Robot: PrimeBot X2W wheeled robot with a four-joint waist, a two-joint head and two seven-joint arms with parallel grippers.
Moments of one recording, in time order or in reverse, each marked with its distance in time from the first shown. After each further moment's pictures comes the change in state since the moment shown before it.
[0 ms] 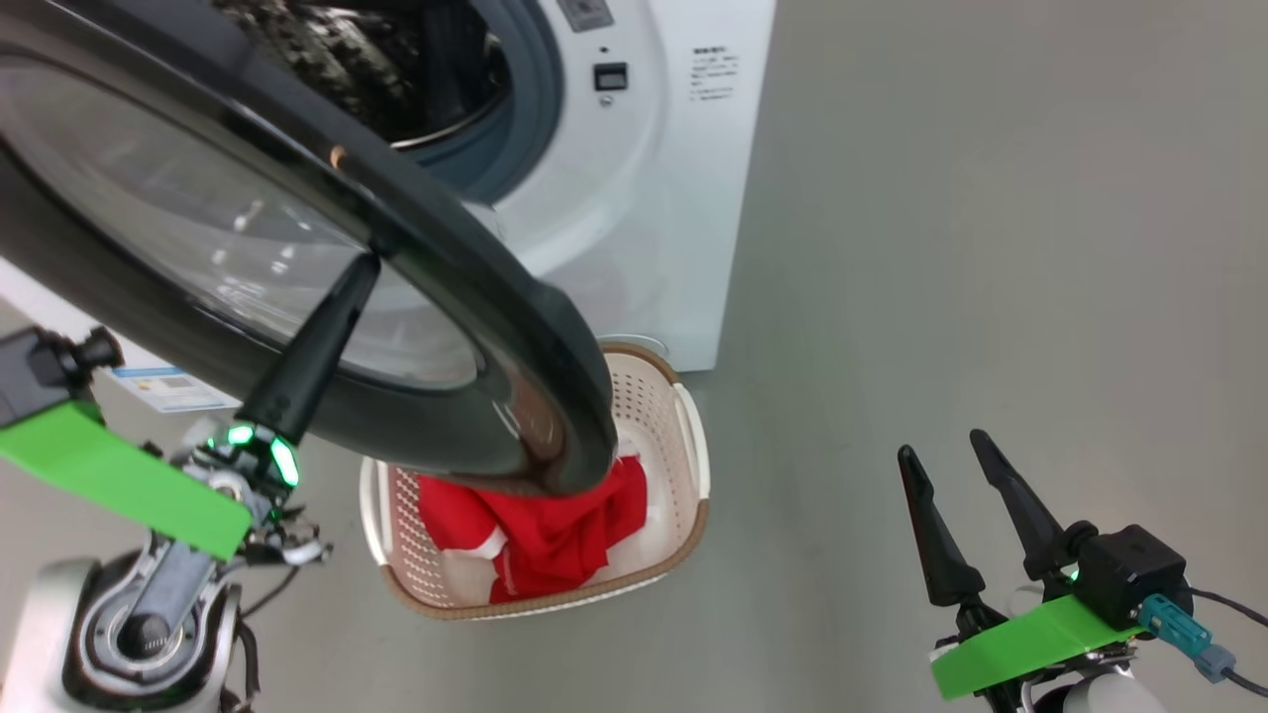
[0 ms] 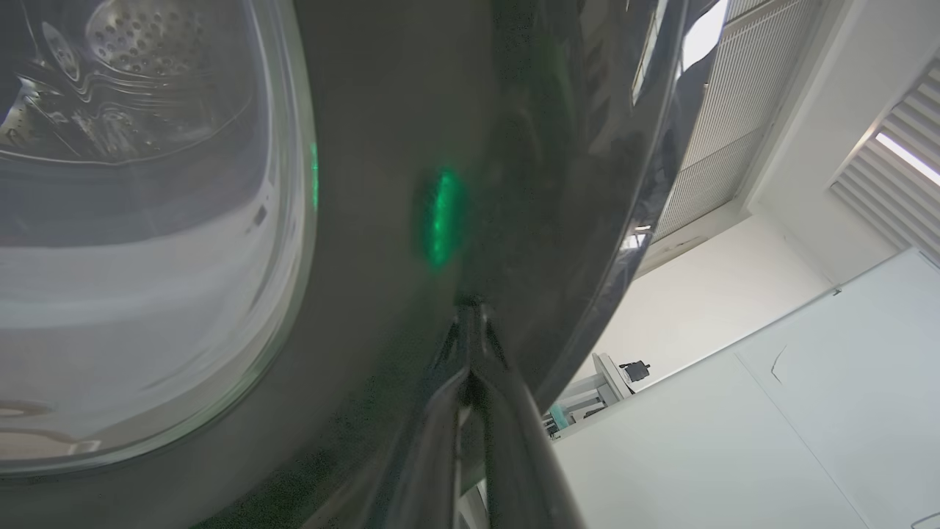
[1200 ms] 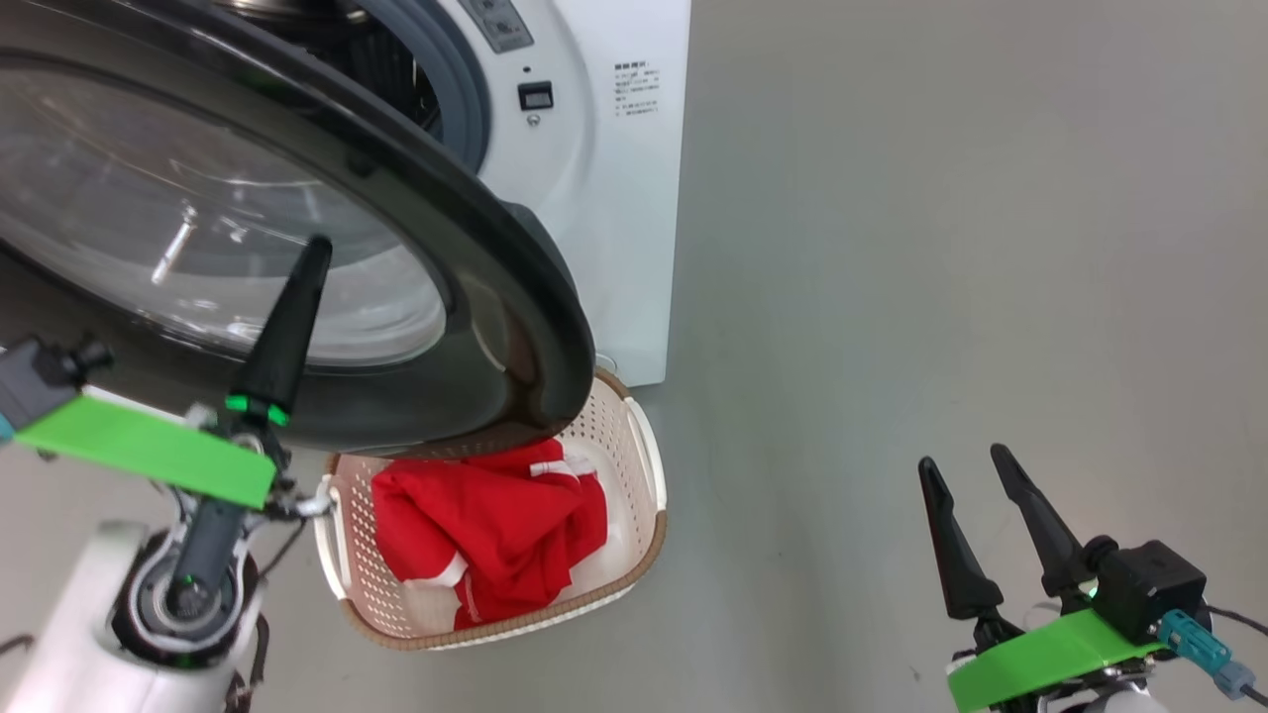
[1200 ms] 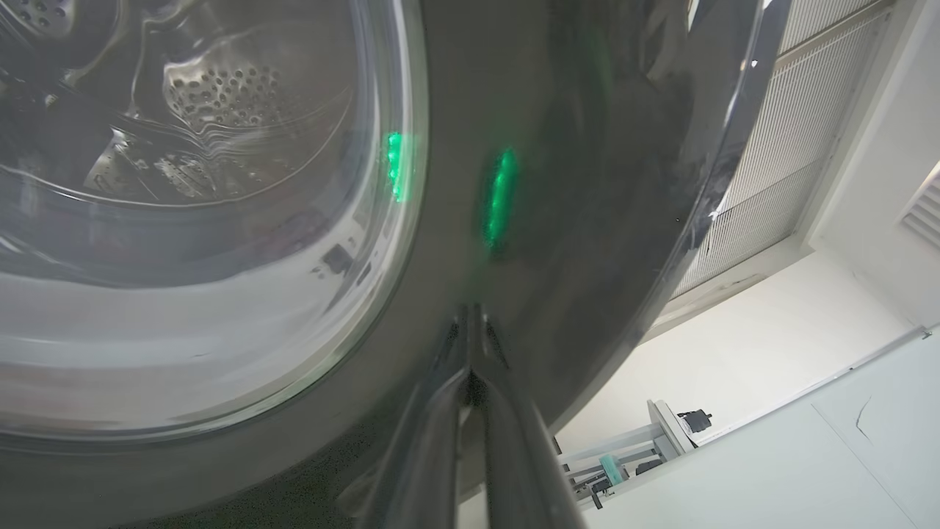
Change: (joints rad) left arm -0.129 0.166 -0.250 0.226 -0.055 0.000 -0.399; right arm 0.024 0.000 -0.028 -0.007 0.010 0.000 0.000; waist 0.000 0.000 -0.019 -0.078
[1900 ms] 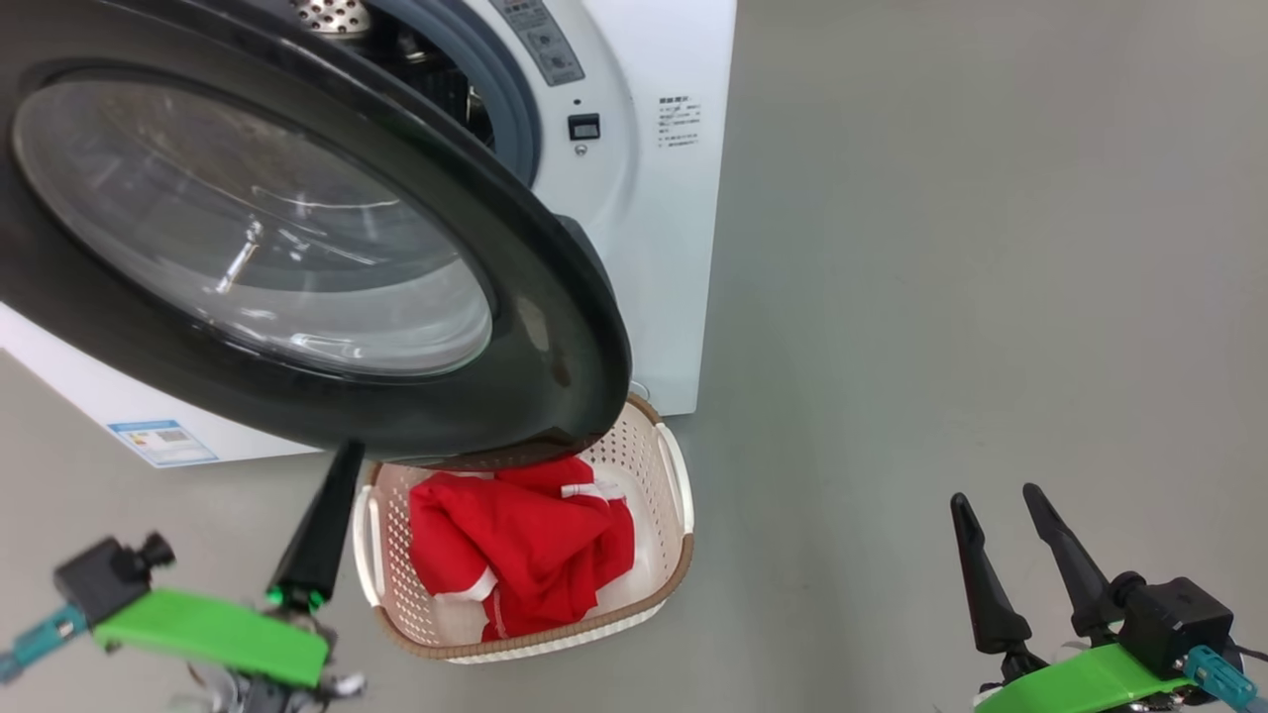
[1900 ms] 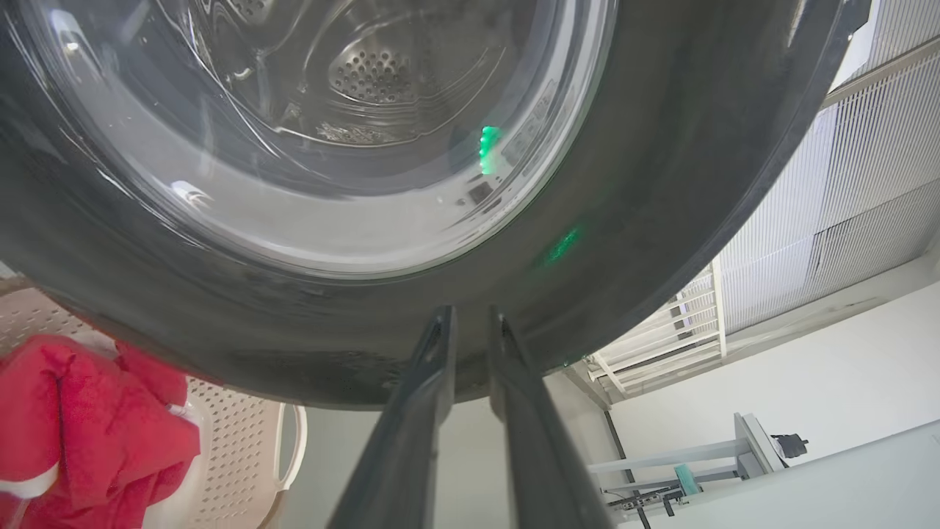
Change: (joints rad) left arm 0.232 0.067 -0.136 0.003 0.018 0.000 -0.191; right arm 0.066 0.001 -0.048 -0.003 -0.008 0.000 0.000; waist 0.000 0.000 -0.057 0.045
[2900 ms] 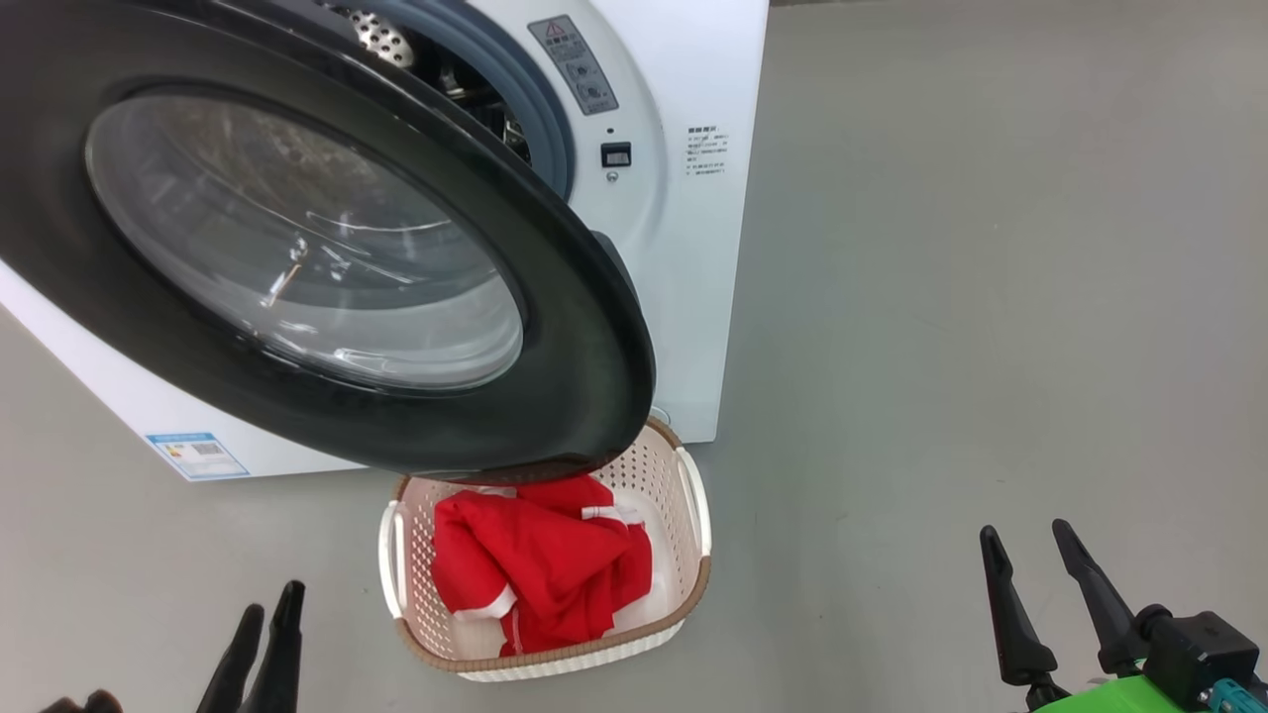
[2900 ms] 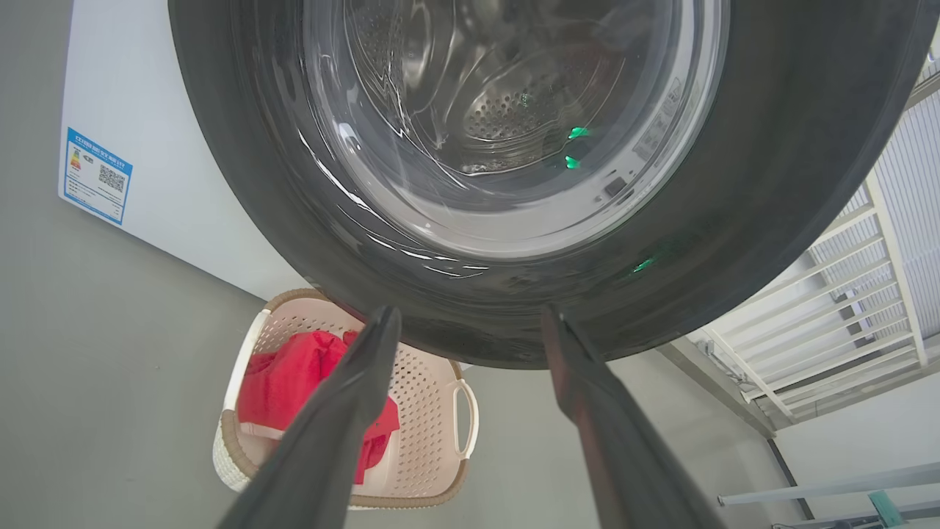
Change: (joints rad) left arm 0.294 -0.058 0.205 0.048 0.339 0.000 -0.027; right arm 0.066 0.003 -0.049 -0.002 -0.002 0.000 0.000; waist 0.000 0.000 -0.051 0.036
